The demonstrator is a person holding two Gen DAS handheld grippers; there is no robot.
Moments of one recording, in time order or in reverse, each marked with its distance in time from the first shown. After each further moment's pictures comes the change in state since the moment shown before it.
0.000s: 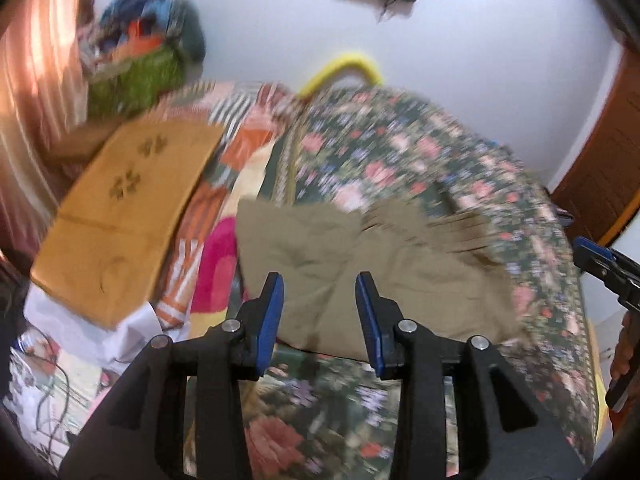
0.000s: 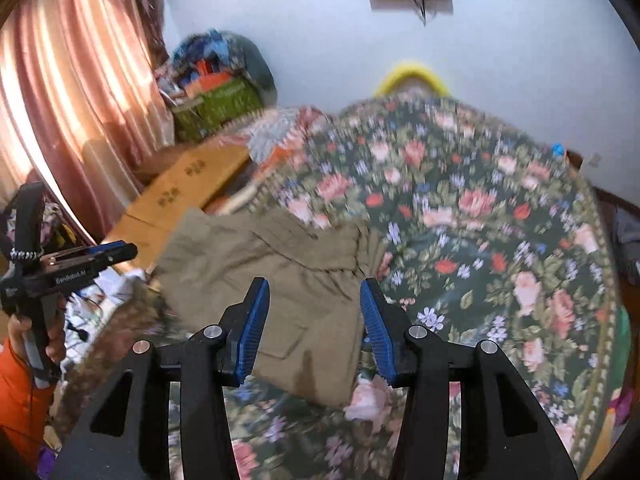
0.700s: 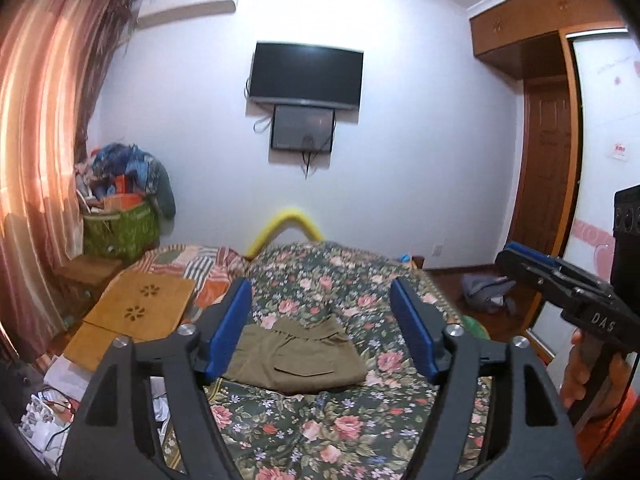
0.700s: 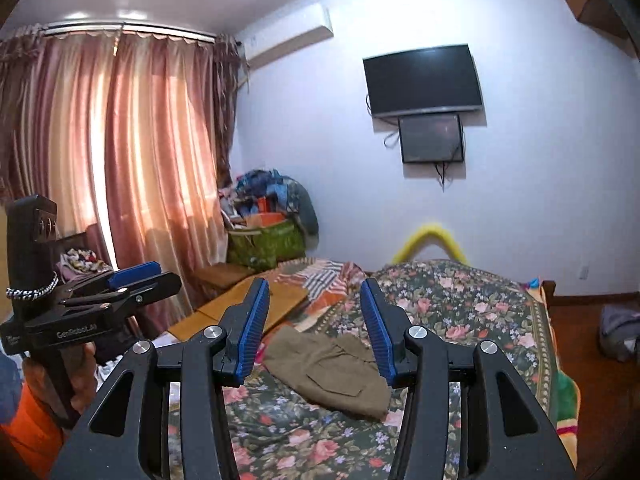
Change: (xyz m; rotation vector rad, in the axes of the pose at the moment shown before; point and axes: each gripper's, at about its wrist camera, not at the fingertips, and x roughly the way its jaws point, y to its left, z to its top) left arm -0.300 -0.124 -0.073 0.134 -0.539 -0.115; right arm -0.245 0.100 -0.044 -0.130 -0.524 0.056
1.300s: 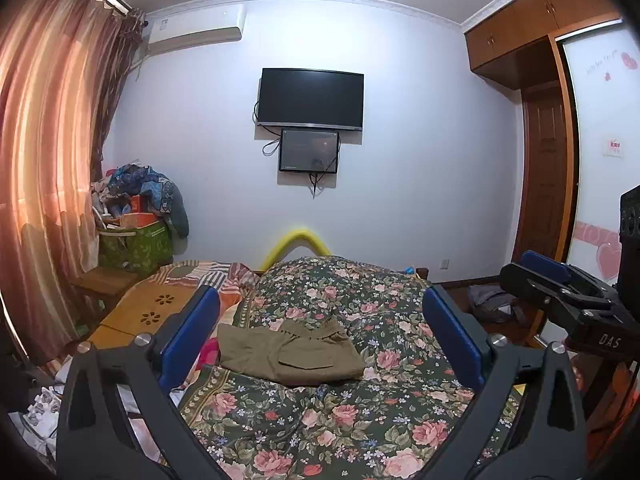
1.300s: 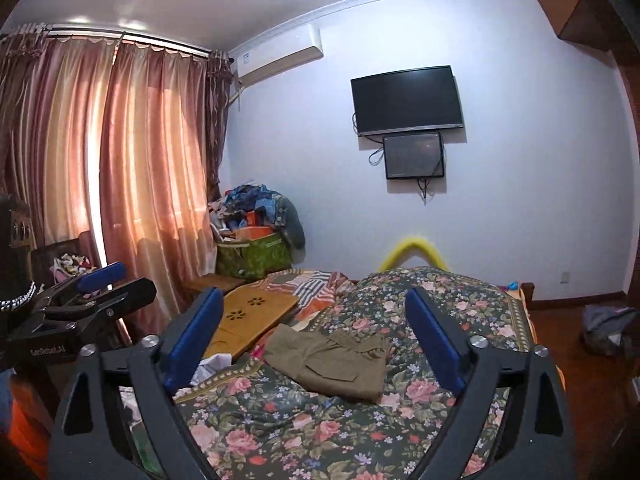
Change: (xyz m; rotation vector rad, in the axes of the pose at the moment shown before) left arm -0.052 -0.022 -0.032 0.021 -0.070 0.051; right arm -0.033 0.022 -0.021 -0.002 -0.065 -0.080
